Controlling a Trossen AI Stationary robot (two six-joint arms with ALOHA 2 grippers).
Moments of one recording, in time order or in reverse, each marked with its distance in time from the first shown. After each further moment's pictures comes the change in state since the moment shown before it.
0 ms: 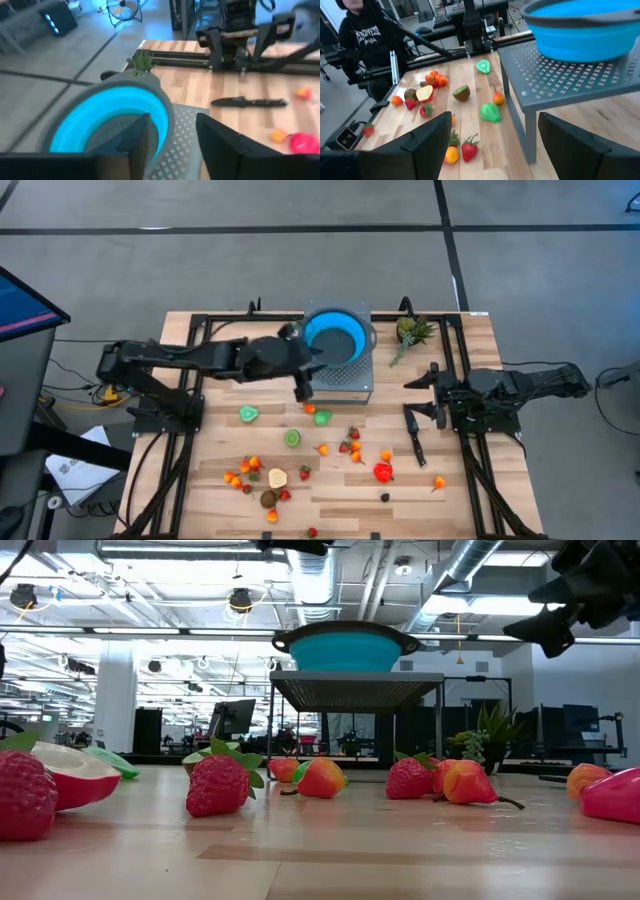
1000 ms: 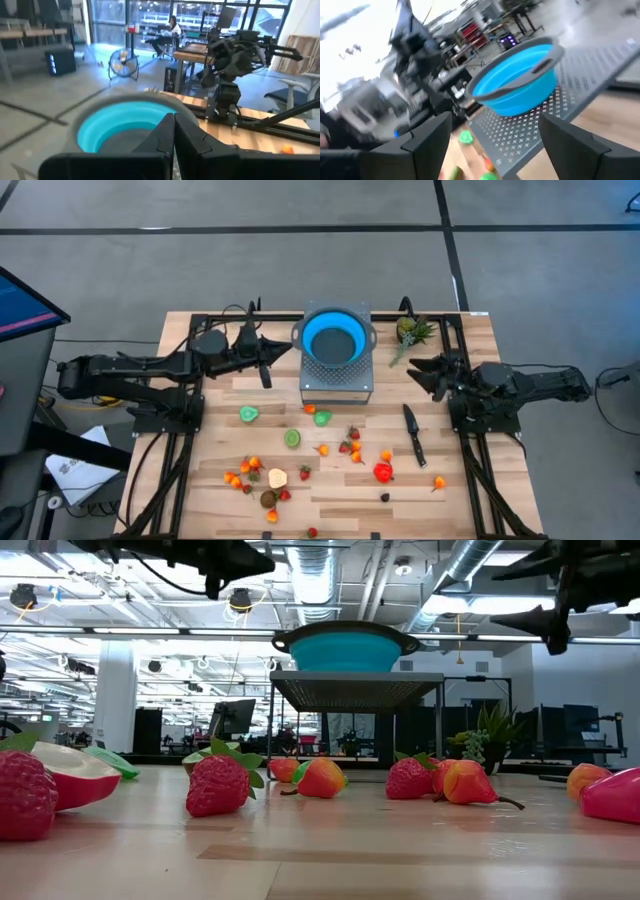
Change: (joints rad) left arm 0.200 -0.417 -0.662 0.668 0.219 -0.031; right arm -0.076 0.000 0.000 0.216 0.296 0.416
